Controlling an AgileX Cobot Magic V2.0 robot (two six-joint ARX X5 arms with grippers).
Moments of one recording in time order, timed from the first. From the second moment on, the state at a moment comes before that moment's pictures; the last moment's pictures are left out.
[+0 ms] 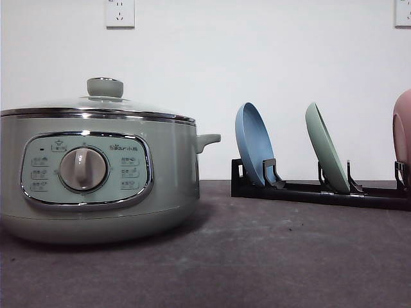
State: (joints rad) left_arx -0.08 0.66 0.94 -0.74 0.55 -0.05; right_arx 0.04 0.76 1.06 -0.87 -0.55 -0.06
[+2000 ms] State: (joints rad) left_arx -0.08 0.66 0.94 -0.74 0.55 -0.04; right_arx 0.07 1.85 1.73 -0.57 -0.37 0.19
